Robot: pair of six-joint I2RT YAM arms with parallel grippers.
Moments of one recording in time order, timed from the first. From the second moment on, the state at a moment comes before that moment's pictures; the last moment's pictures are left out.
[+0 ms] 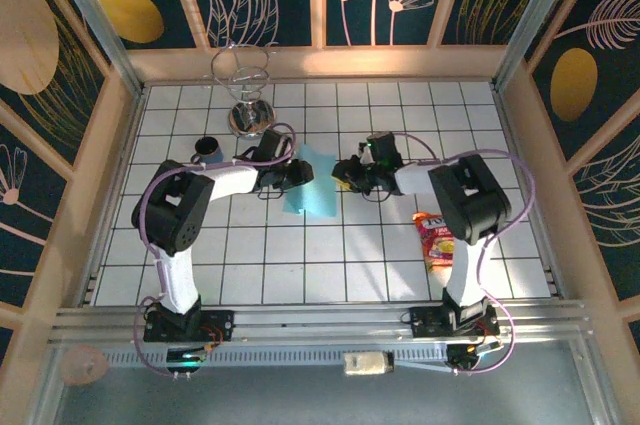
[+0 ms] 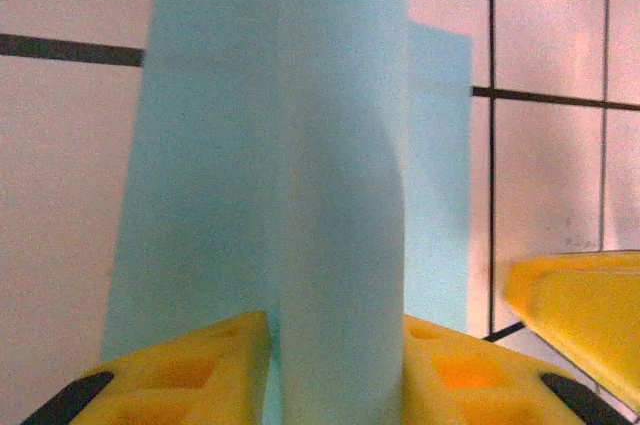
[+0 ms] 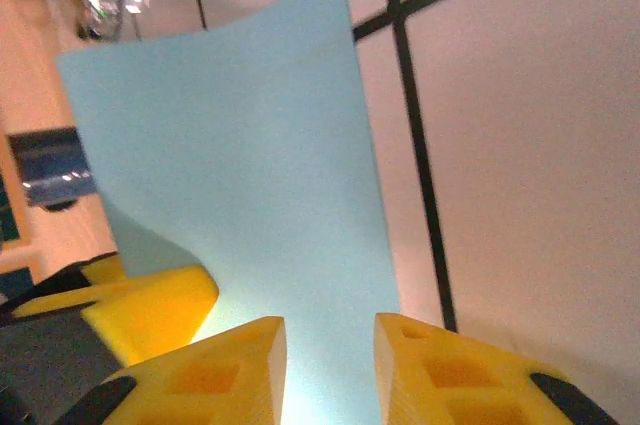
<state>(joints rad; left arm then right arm) -0.50 1.92 1.09 -0.06 0.30 -0.71 0.42 1.90 0.94 0.20 -0.57 0.97</state>
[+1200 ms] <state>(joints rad) -0.43 1.61 0.99 0.33 0.69 -0.97 0.36 1.60 0.78 0.68 -0.87 1.01</state>
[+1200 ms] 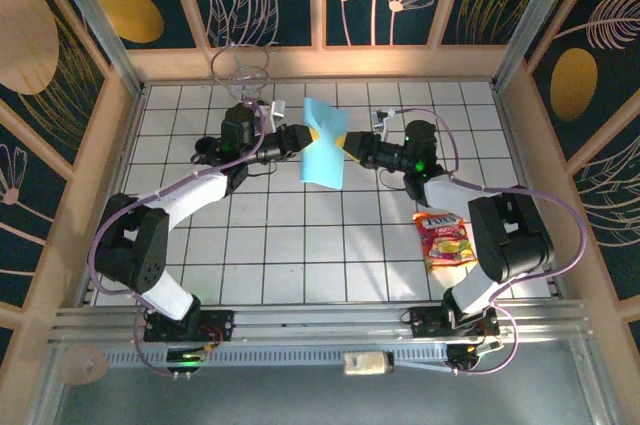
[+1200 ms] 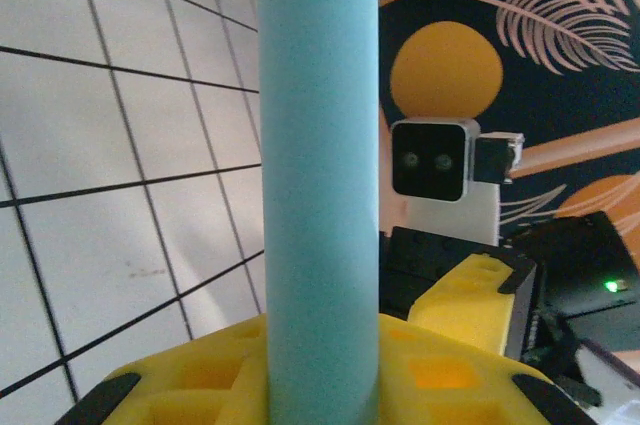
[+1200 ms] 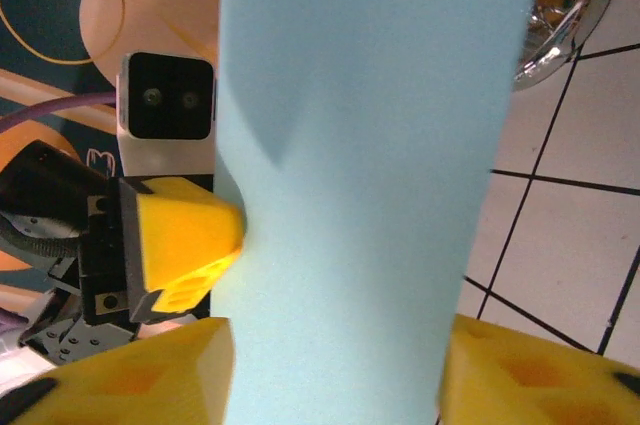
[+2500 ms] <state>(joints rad) -0.34 1.42 0.79 0.18 0.44 -0.82 0.44 1.54 1.23 -0.25 -0.52 0.68</state>
